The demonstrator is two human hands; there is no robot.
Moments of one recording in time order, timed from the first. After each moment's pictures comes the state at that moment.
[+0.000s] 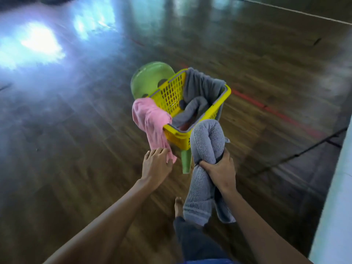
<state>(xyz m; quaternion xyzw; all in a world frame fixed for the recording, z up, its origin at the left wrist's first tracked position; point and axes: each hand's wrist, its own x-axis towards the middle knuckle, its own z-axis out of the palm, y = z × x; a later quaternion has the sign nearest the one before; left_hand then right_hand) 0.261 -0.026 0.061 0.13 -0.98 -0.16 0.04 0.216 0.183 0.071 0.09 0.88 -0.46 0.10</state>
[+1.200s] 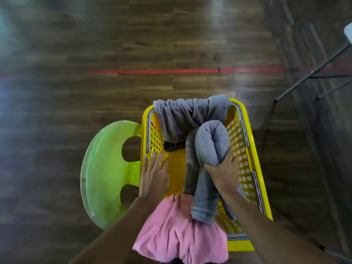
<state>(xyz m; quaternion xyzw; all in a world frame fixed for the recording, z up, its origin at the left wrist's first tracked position) -0.262 -0.272 -0.095 -0.28 -0.95 -0.08 -0.06 -0.191 -0.063 -0.097 0.44 0.84 -0.31 0.02</state>
